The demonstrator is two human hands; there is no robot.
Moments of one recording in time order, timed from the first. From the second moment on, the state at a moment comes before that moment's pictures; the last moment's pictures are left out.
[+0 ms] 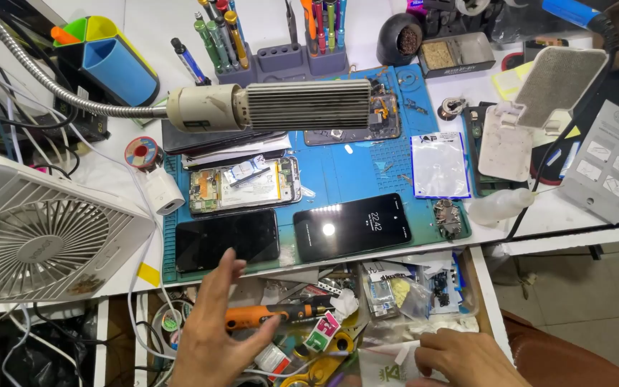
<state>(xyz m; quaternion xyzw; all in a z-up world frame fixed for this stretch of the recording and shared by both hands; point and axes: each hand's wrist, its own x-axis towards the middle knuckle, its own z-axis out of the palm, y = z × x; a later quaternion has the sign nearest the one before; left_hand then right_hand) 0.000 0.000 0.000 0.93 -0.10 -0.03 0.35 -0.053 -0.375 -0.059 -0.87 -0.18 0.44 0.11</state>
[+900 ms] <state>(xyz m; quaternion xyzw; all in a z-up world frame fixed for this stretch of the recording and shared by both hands) 0.123 -0.048 -0.027 0.86 -0.40 0.10 0.29 0.128 -0.366 -0.006 -0.90 -0.42 -0.07 0.08</state>
